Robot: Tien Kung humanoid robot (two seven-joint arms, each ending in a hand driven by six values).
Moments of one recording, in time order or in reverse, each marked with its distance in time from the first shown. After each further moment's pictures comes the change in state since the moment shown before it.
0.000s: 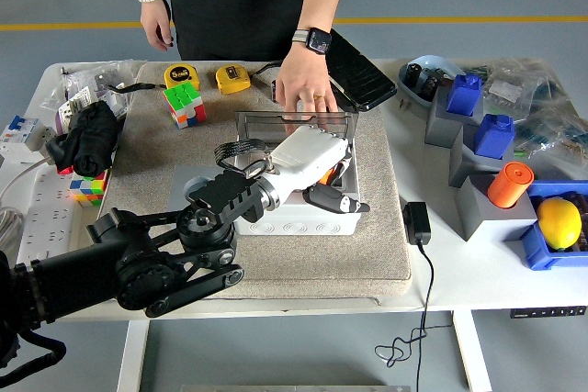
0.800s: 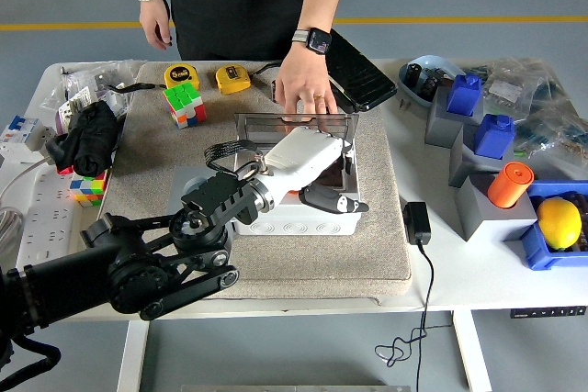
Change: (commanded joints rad) left arm 0.022 0.019 -0.022 -0.023 -0.024 0.017 -0.021; right arm -0.004 0.002 0.007 0.007 -0.013 -0.004 0.005
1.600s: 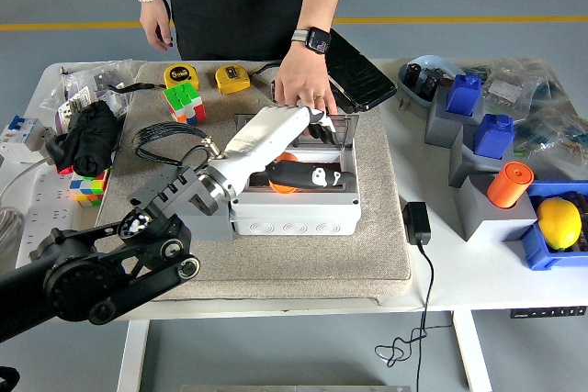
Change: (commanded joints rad) left arm 0.147 0.173 -0.220 -0.246 -0.177 0.034 -0.134; right arm -0.001 -0.001 0.007 -0.003 -0.002 -0.002 0.001
